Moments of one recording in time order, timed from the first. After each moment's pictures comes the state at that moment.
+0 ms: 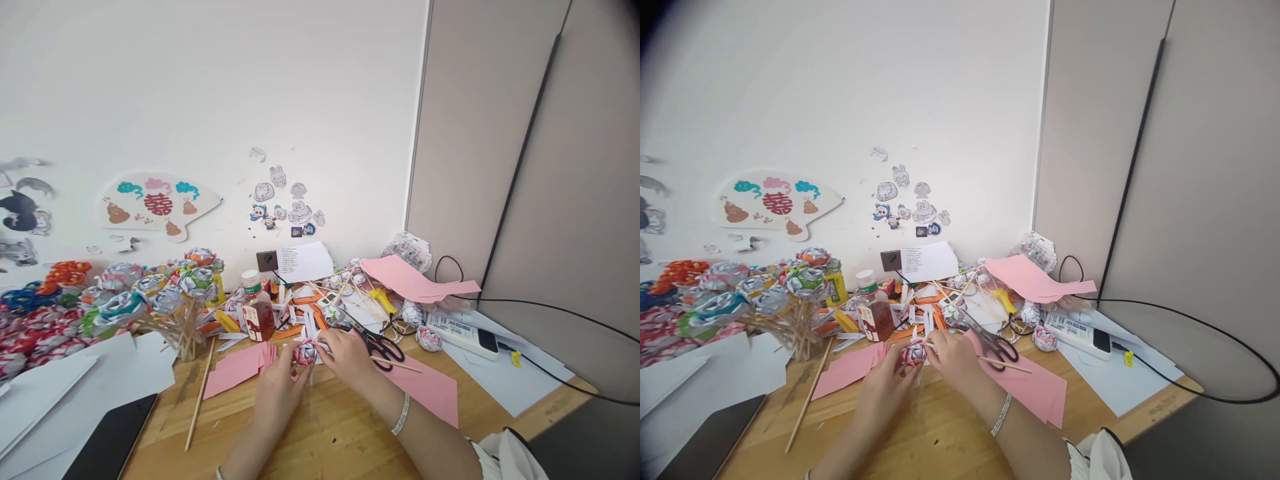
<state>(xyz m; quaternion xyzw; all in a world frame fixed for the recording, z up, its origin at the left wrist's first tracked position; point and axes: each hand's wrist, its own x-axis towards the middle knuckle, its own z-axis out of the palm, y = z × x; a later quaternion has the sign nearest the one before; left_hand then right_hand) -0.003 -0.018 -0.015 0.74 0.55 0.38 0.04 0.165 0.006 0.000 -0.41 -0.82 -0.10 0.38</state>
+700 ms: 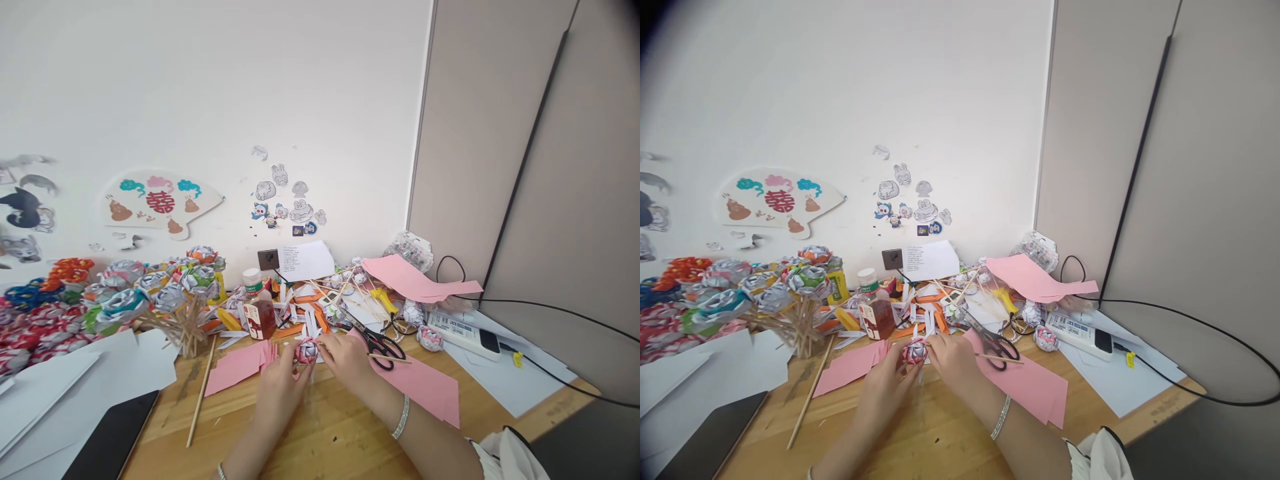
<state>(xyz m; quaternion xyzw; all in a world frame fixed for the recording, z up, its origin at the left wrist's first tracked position) -0.003 -0.017 -0.016 0.74 0.54 0.39 0.03 0.161 0.006 -0.008 -0.40 -0.82 -0.10 0.40</state>
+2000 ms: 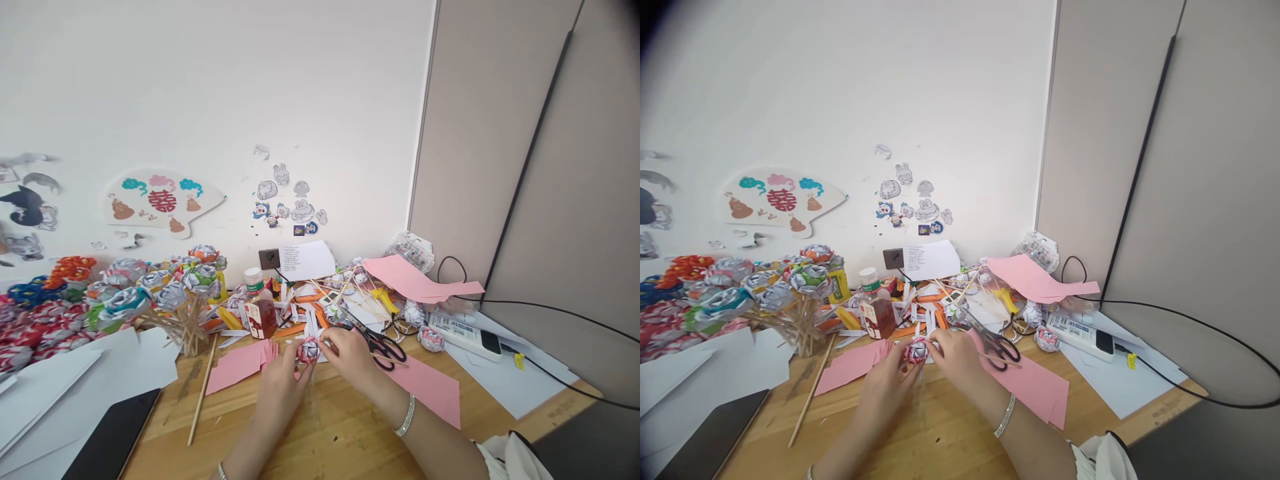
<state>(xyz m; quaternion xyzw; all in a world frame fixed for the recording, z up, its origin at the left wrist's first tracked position) -0.004 -0.016 -0.018 0.77 0.51 0.39 -0.04 0.165 -0.001 0.011 -0.44 -0.81 0.00 0.39</state>
